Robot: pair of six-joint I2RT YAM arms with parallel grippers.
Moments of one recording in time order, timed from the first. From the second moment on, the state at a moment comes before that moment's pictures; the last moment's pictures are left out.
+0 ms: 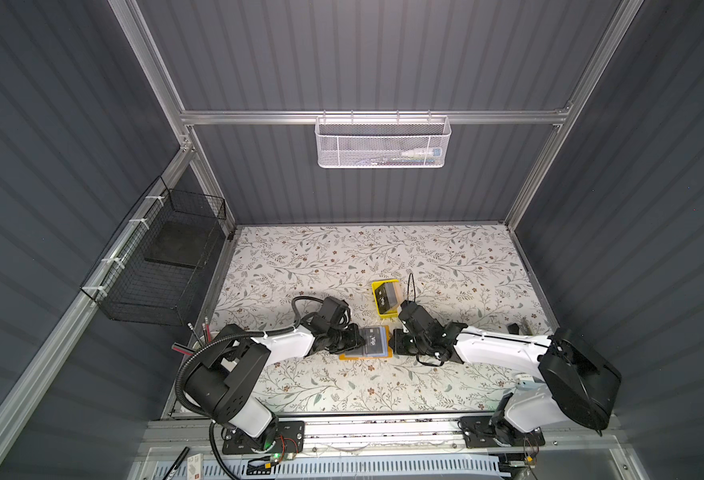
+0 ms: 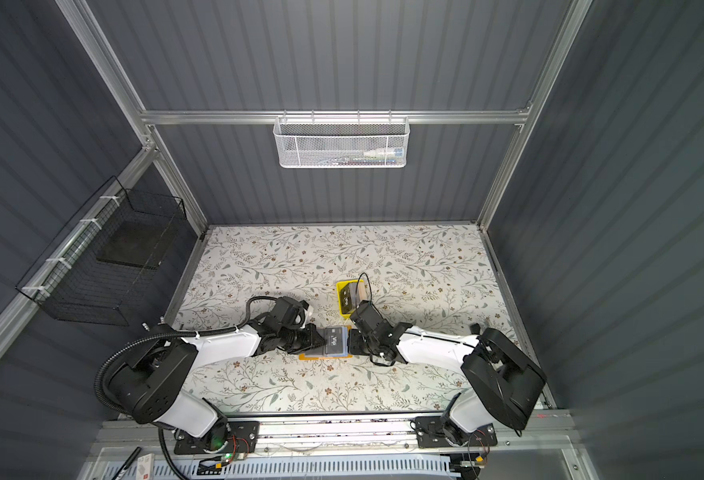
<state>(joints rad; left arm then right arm) -0.66 1.57 0.65 -0.04 0.42 -0.78 0.84 1.47 0.69 -0.16 -0.07 0.81</state>
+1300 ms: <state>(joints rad) -0.67 1.60 0.67 -0.03 0.41 -0.79 0.83 1.54 0.66 -0.02 -0.18 0.83</state>
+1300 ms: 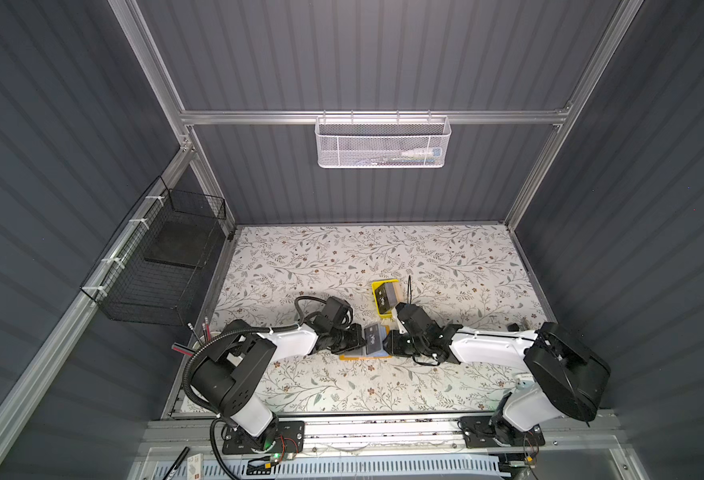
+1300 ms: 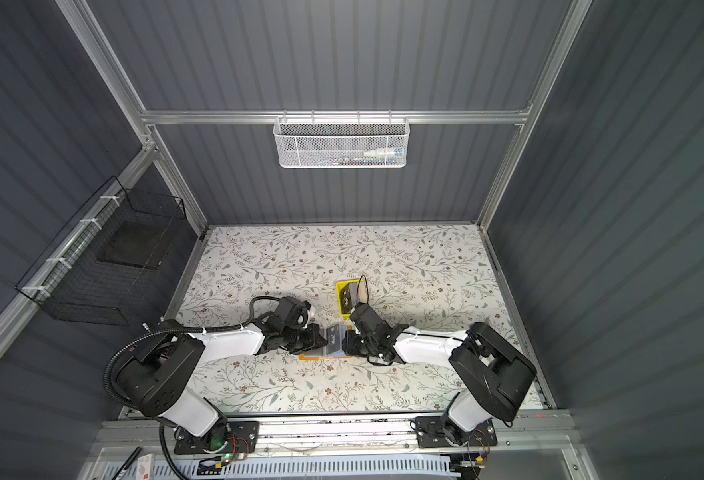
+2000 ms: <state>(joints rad) -0.53 1.31 0.57 -0.04 0.46 -0.80 0.87 1.59 0.82 -0.09 -0.16 0.80</state>
